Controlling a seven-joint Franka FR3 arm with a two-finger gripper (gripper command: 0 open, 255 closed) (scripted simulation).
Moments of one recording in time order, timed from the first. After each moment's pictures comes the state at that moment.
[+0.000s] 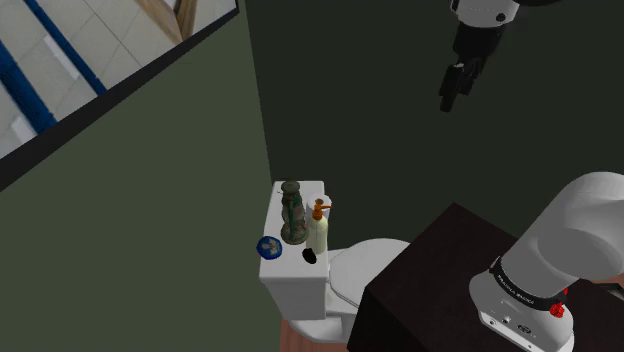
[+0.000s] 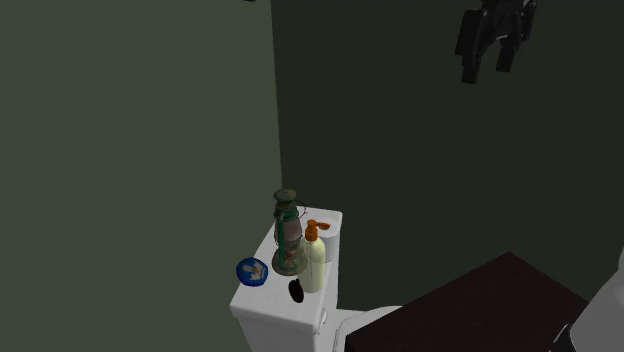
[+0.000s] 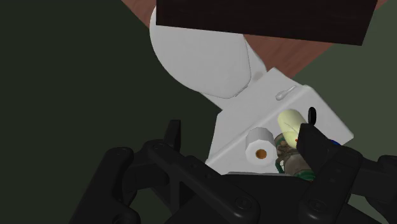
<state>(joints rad) -0.01 -0.79 0.00 -2.35 -0.12 1.57 -0.08</state>
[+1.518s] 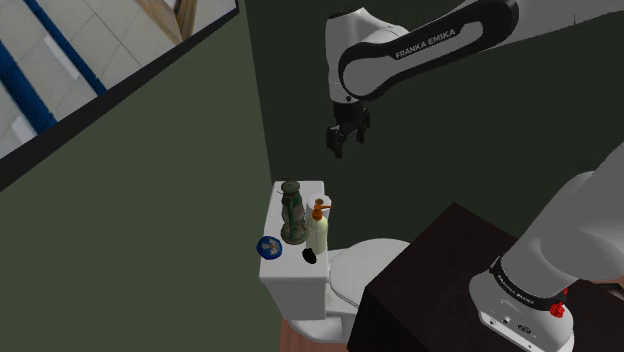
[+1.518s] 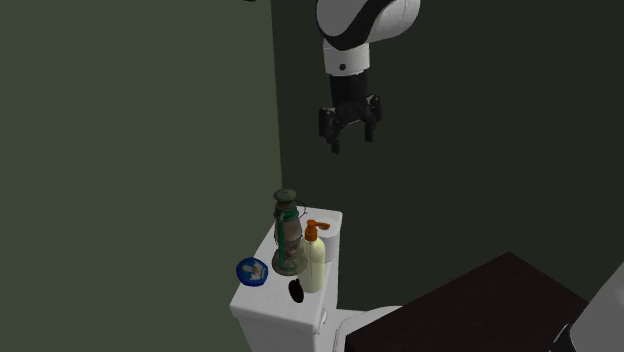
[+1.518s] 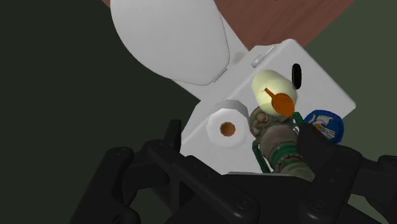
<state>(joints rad) 0.04 -0.08 0.20 -2.16 -0.10 1.99 0.25</state>
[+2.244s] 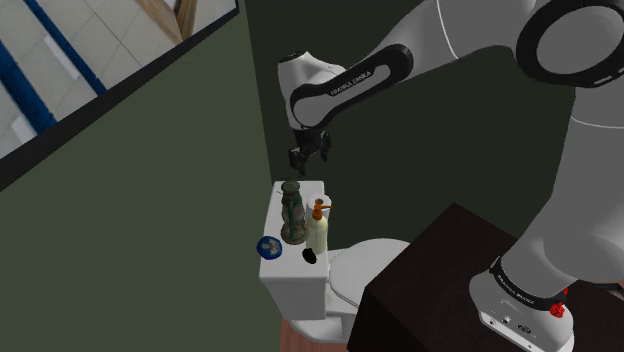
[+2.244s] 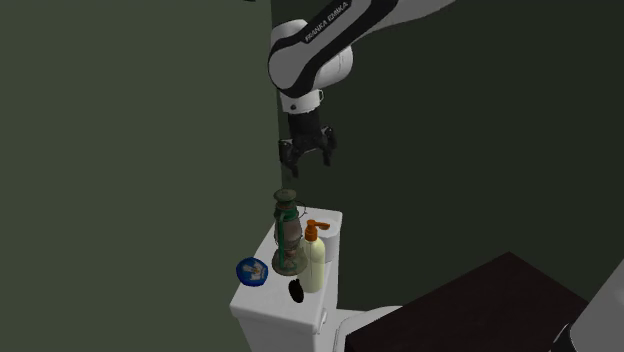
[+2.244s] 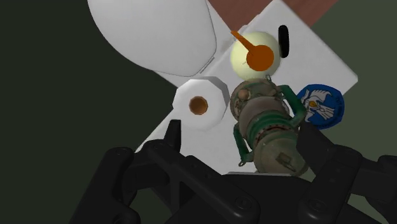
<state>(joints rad) 0.10 0.35 0.22 -1.84 -0.18 2.04 0.39</state>
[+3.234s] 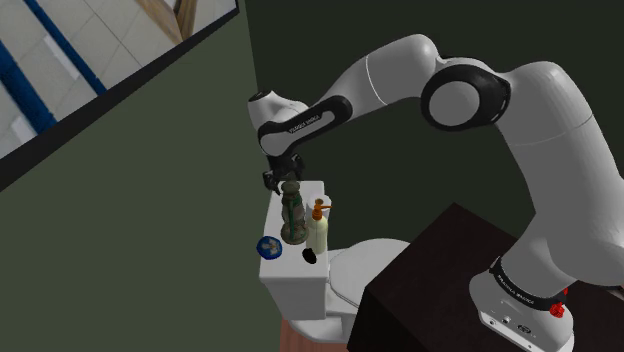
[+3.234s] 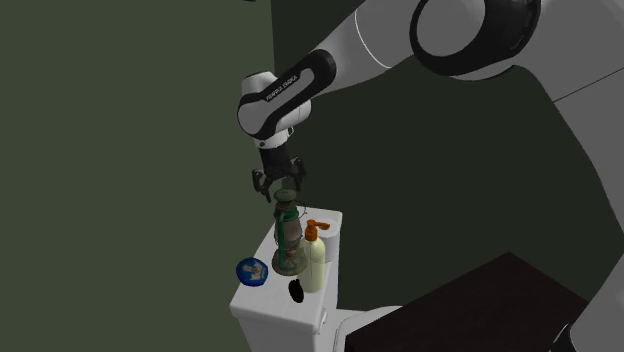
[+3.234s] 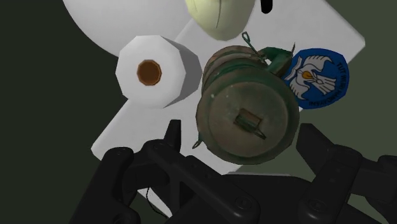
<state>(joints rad) 0.19 0.78 0.20 -1.41 -0.23 2.01 0.47</state>
